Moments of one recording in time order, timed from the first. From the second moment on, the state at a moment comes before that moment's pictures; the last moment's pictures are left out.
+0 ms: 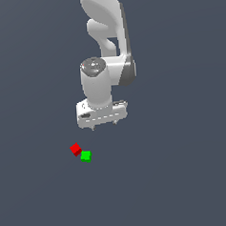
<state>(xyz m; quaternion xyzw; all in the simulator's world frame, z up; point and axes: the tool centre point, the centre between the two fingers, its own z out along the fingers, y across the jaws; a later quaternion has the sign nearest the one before) -0.001 -0.043 0.142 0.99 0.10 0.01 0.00</state>
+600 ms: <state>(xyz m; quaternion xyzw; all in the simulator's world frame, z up) 0.011 -0.113 0.110 0.98 0.20 0.01 0.00</state>
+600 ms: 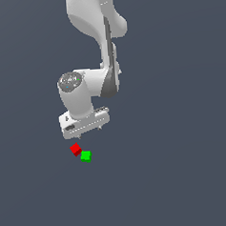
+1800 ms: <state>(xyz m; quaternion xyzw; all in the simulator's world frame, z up) 0.052 -0.195 0.070 0.94 0.33 0.00 0.00</state>
